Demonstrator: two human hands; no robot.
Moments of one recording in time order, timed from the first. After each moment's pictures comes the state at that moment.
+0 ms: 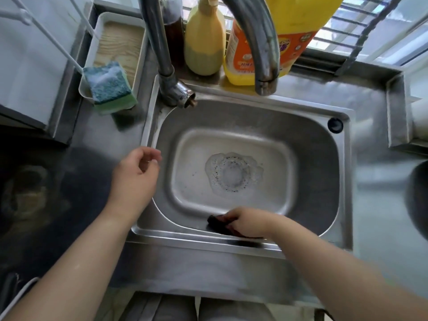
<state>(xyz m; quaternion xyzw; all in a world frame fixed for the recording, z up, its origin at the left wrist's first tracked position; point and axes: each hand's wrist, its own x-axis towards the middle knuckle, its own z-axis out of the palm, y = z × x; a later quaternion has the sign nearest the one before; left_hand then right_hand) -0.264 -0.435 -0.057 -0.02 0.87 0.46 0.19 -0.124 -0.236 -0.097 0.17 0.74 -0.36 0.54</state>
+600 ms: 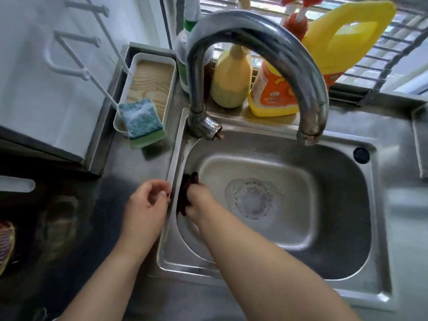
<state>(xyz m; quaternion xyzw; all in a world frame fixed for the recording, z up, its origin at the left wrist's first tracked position) -0.280 -0.463 -0.055 -0.08 0.85 0.48 0.21 -0.292 -0.364 -0.148 0.54 0.31 -0.76 0.19</state>
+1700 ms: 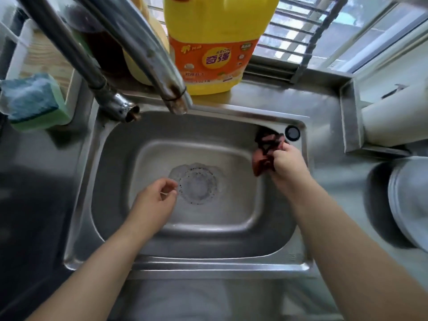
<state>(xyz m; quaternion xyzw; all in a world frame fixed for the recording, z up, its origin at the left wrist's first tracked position) -0.221 -0.343 -0.099 0.04 0.83 0.42 0.35 -0.162 -0.073 -0.095 0.51 0.62 -0.59 -0.07</state>
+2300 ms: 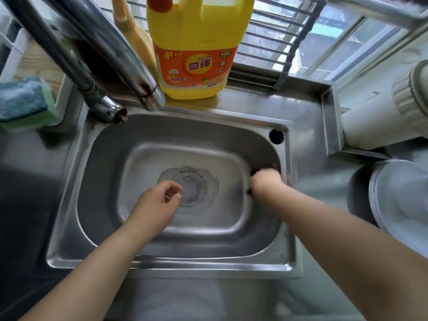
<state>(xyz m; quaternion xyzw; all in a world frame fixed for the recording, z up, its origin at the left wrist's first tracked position) -0.201 -0.319 -0.082 0.09 0.84 0.39 0.37 -0.133 -0.059 -0.124 0.12 0.88 0.14 0.44</state>
